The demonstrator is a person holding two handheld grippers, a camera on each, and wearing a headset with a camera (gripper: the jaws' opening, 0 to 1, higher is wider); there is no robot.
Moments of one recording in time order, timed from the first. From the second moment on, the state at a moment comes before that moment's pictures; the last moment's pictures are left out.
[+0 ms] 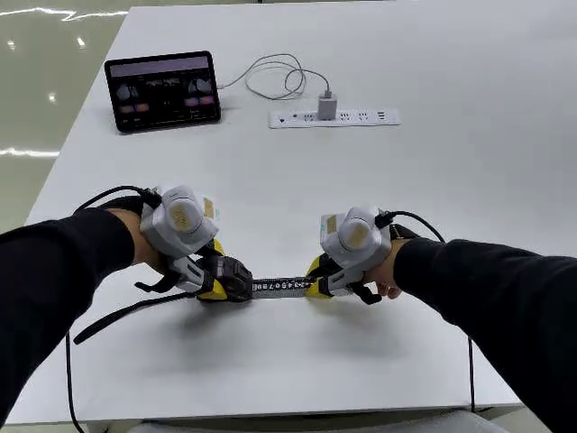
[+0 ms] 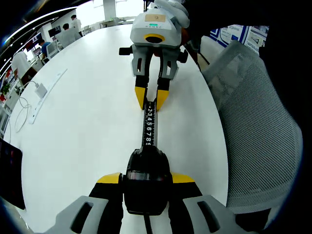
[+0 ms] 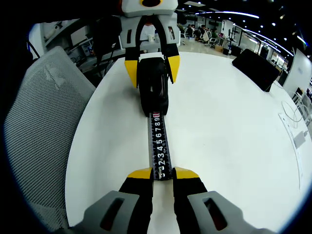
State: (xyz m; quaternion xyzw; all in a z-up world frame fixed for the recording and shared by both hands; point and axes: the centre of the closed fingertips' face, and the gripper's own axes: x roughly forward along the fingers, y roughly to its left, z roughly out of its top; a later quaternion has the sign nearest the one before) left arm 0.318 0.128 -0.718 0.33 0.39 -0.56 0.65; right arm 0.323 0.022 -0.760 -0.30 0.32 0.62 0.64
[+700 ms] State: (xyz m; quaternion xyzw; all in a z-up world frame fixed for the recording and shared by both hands) left arm 0.320 0.129 -0.719 0.33 0.39 -0.56 0.65; right arm 0.323 0.006 -0.760 -0.30 0.33 0.62 0.65
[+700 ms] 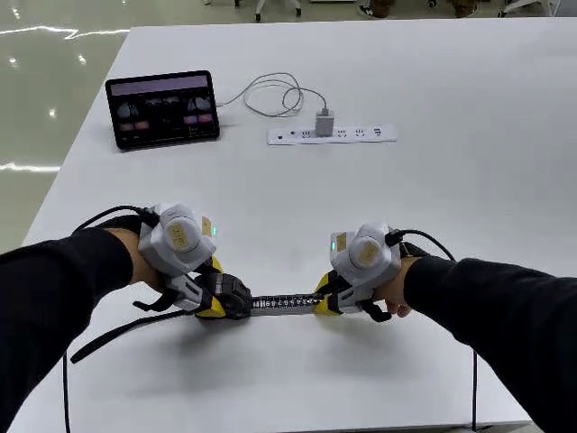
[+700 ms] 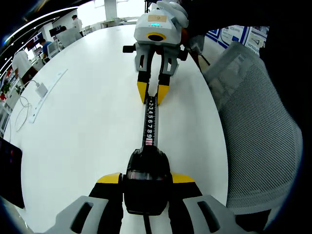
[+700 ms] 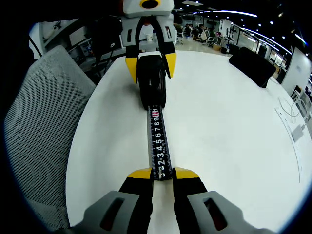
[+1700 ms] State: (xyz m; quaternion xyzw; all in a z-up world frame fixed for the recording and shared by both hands) left arm 0.319 0.128 -0.719 0.32 0.39 -0.56 0.66; right arm 0.328 -0.013 -0.761 -0.30 0.33 0.61 0.65
